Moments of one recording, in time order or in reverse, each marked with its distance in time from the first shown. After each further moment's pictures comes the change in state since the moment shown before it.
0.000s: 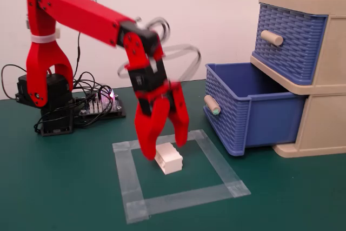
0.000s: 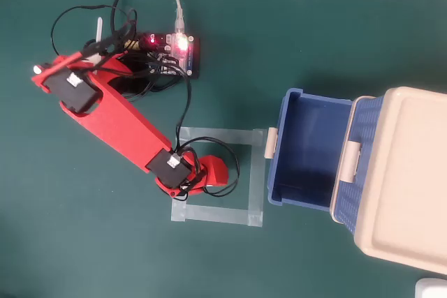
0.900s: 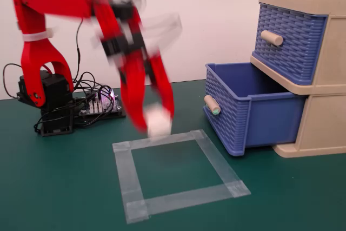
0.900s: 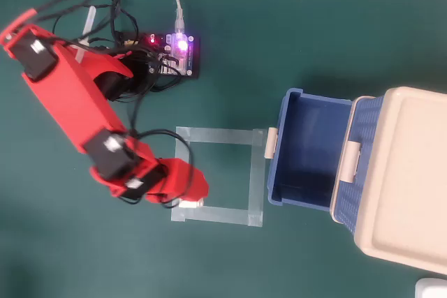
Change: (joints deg) arm 3.8 18.8 -10.8 14.6 10.9
